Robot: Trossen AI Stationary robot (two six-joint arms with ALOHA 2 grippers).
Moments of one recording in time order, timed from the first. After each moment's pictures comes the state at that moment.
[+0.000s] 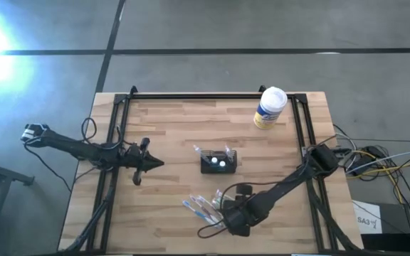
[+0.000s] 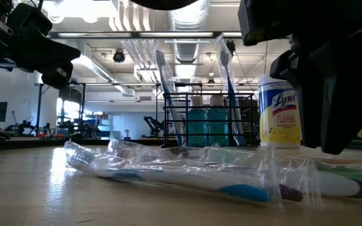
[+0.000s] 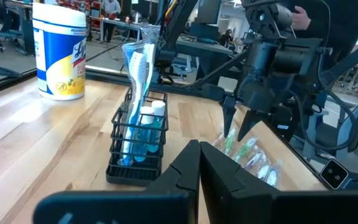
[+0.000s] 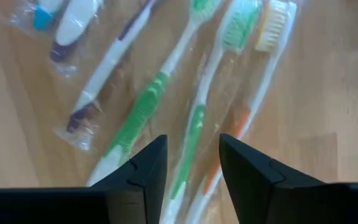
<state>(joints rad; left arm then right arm) -0.23 0.43 0.01 0.41 -0.15 -0.22 0.58 2.04 1.46 -0.87 0.17 0.74</state>
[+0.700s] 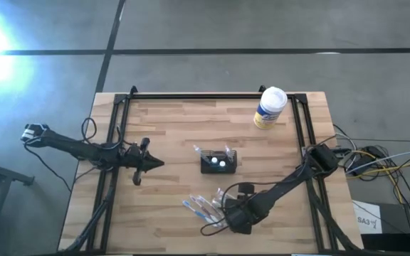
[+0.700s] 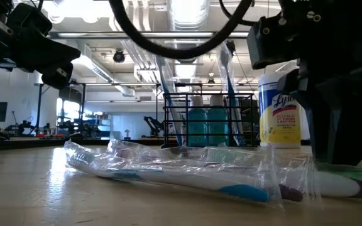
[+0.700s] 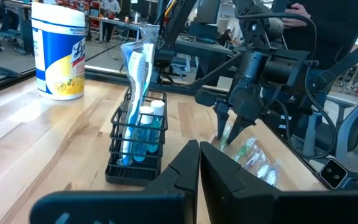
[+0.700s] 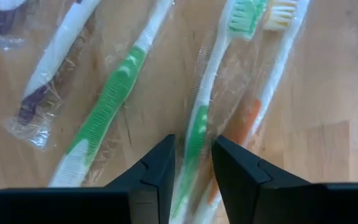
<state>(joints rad) -0.23 0.43 0.01 0.41 -0.15 -0.22 0.58 2.04 1.37 -0.81 0.18 0.75</state>
